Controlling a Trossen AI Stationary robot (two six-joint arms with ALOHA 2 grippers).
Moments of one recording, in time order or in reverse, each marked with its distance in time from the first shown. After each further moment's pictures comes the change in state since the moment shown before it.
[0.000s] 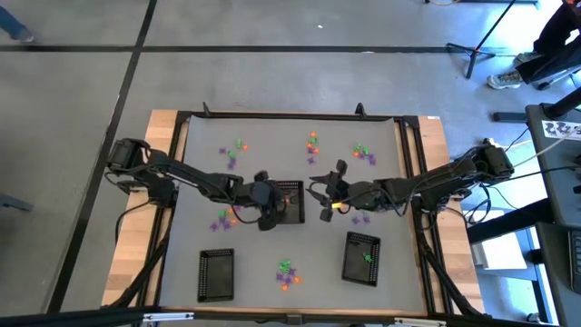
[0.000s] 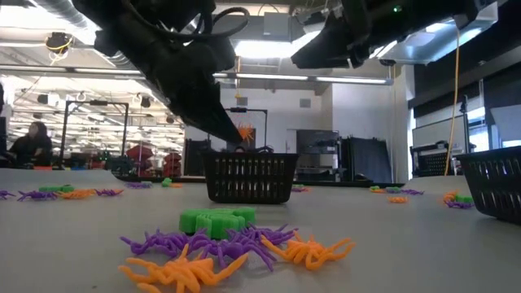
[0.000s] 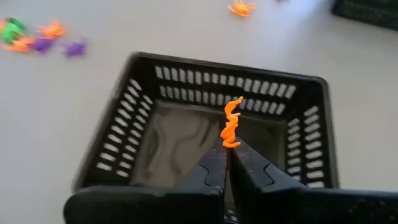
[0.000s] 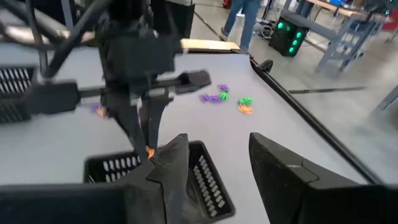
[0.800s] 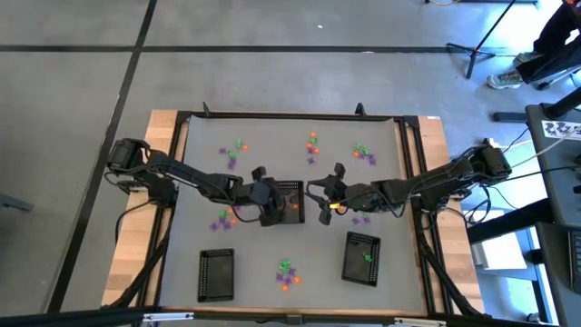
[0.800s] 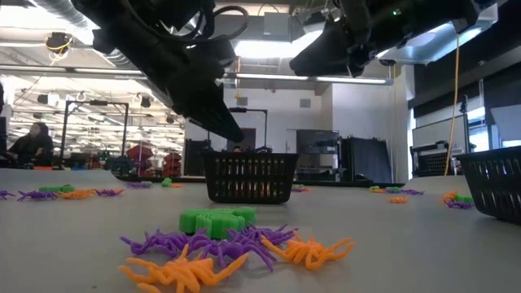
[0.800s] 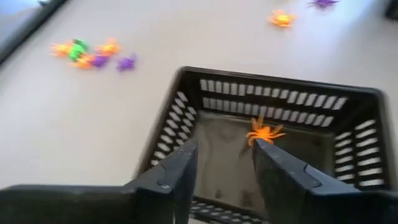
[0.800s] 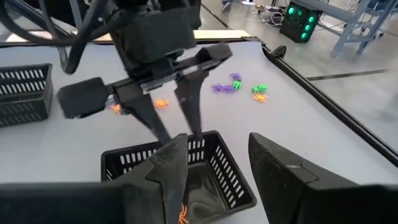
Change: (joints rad) left arm -0.002 -0.012 0.000 -0.004 -0.182 0.051; right arm 0.000 0.027 0.000 -0.011 -0.035 0.063
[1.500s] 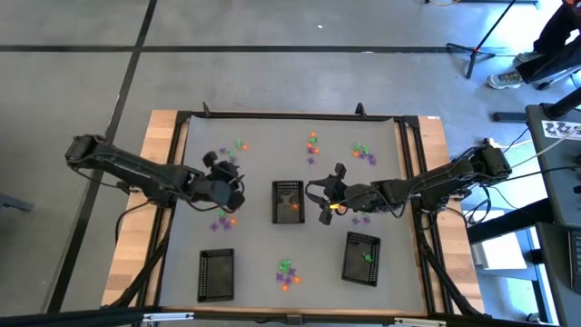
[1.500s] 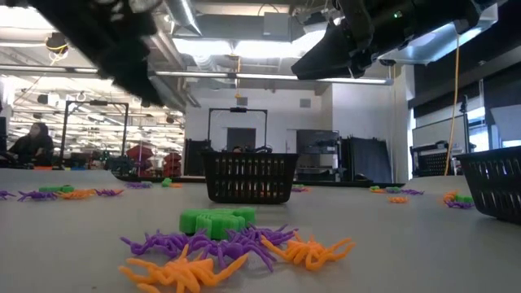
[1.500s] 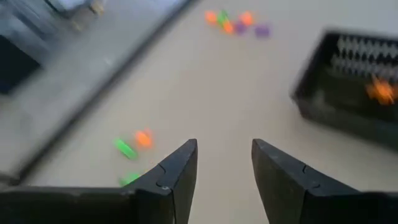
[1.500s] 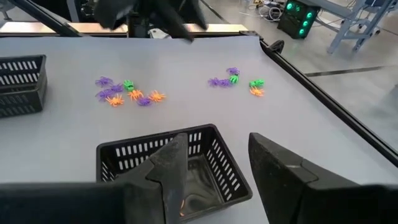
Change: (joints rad) left arm -0.086 -0.512 -0.154 -0.577 -0.322 -0.298; right arm 0.000 0.000 0.000 -0.031 0.011 0.008
